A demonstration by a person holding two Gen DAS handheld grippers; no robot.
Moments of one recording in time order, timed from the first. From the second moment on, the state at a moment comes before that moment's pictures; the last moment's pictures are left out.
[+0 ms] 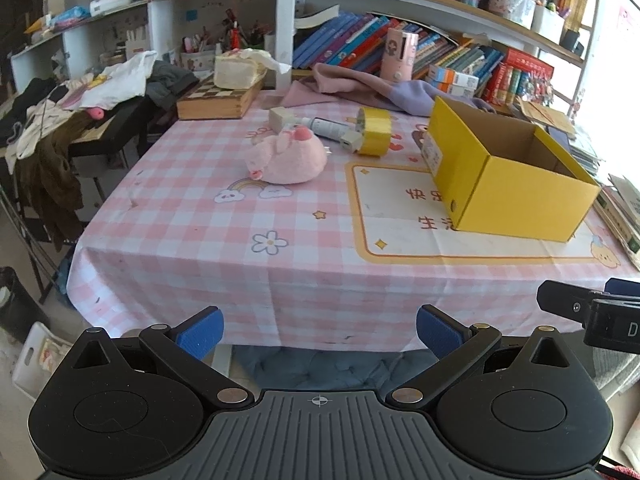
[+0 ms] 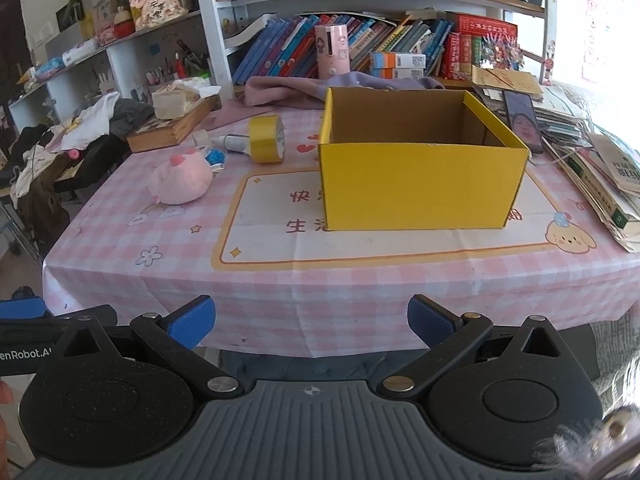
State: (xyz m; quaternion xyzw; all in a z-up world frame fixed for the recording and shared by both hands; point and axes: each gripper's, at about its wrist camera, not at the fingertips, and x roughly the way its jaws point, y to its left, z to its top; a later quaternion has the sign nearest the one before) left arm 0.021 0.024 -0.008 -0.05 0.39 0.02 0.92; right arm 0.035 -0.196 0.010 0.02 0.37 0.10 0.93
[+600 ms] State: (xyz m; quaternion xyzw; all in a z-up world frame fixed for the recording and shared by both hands) left arm 0.035 0.055 -0.011 -0.07 0.39 0.05 0.92; right arm 0.067 -0.153 0.011 -0.01 0.37 0.15 0.92
